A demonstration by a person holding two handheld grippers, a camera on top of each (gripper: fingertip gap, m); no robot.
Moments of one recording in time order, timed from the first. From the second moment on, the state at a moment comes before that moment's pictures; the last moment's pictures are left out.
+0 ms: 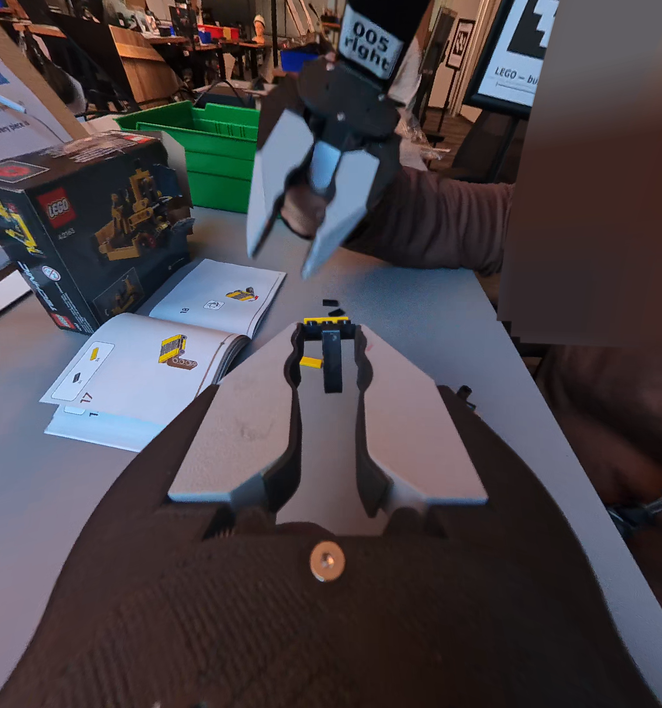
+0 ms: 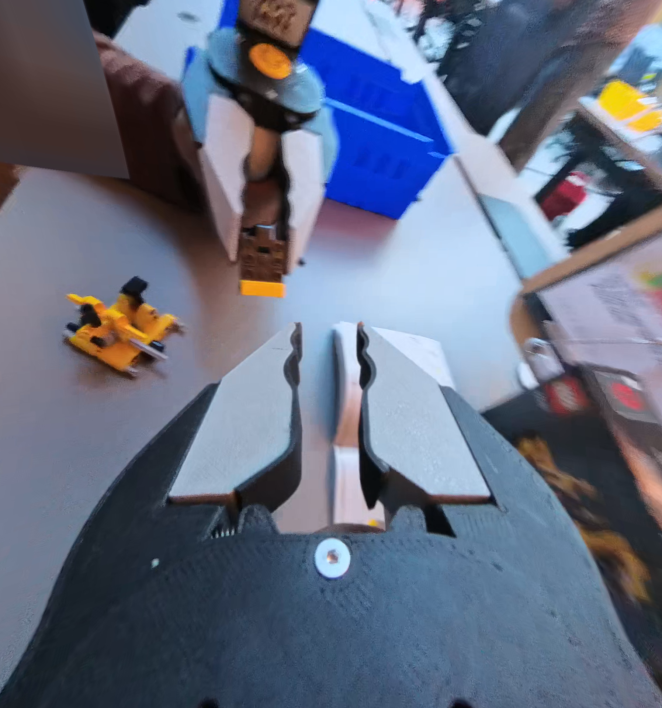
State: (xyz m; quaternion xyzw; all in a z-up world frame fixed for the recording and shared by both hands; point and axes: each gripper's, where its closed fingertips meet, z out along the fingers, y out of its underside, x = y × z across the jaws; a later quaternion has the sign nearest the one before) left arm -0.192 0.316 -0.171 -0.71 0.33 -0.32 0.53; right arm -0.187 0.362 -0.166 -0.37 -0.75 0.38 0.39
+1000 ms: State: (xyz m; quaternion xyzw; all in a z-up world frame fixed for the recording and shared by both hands) left arm -0.199 0.328 -0.215 -0.76 0.37 -0.23 0.49; right arm -0.153 0.379 -0.248 -0.48 -0.78 0.33 0.22
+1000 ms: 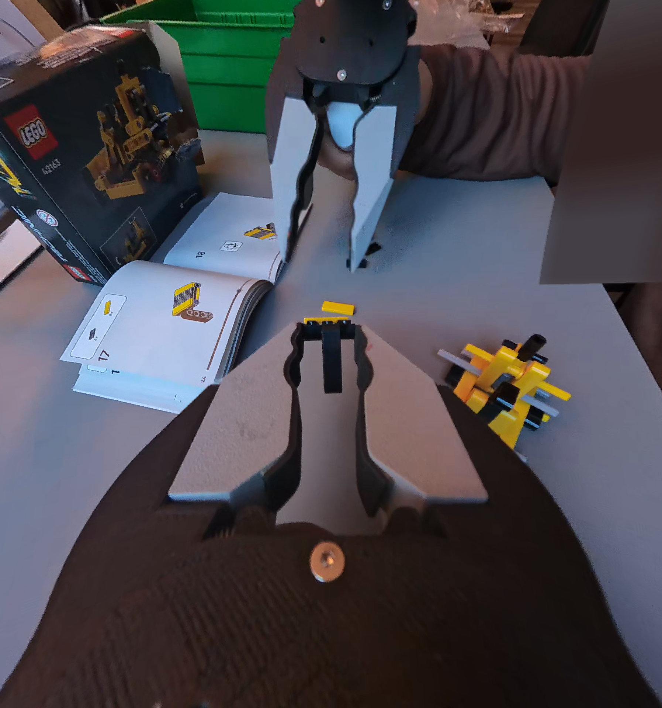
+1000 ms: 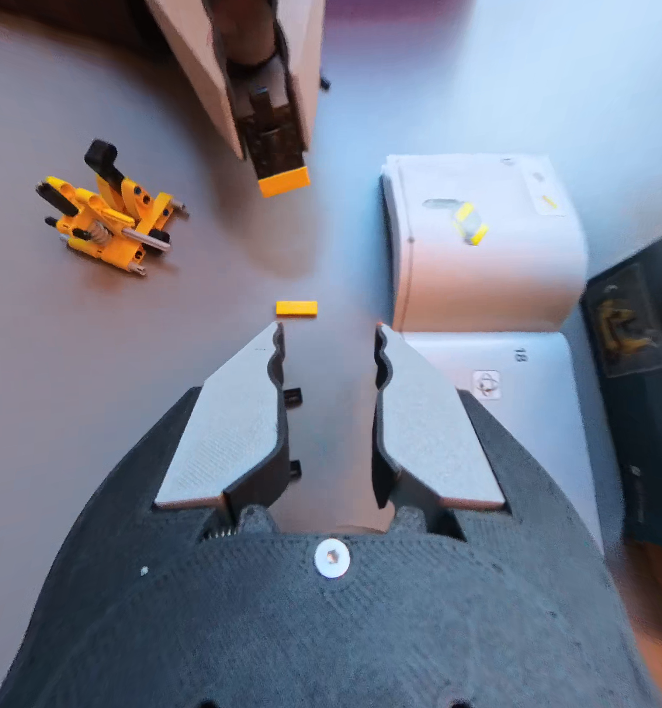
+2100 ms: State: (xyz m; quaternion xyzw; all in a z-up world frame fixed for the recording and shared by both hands) left arm -0.194 0.324 -0.231 -0.77 0.40 -0.20 0.46; right arm -0.164 0.355 -0.268 -0.48 -0.80 0.30 0.21
